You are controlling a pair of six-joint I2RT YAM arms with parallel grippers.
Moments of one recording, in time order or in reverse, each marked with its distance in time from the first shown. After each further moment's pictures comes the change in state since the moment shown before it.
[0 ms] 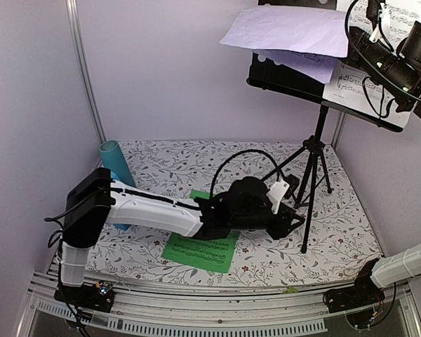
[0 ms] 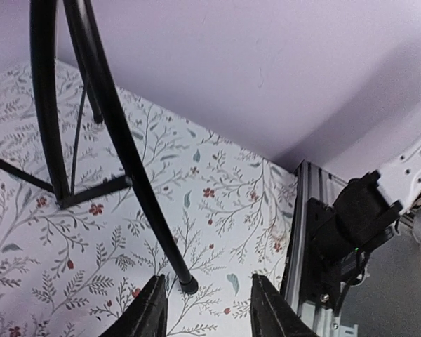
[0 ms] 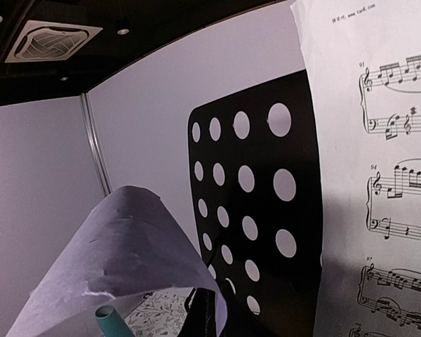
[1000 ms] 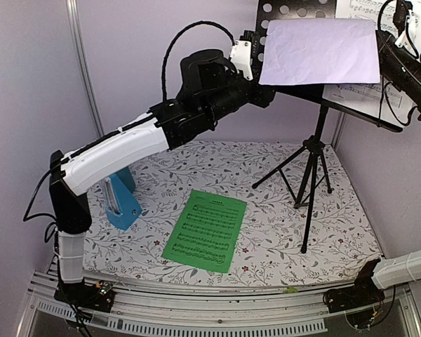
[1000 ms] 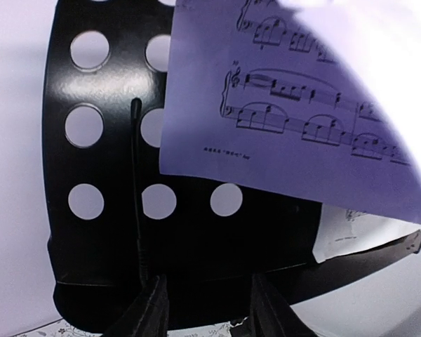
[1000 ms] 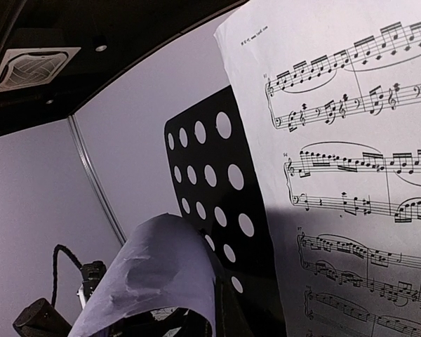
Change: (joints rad) left arm 0.197 -0.137 0.676 -0.305 -0.287 0.241; right arm -0.008 -0.097 -0.018 -0.095 0.057 0.125
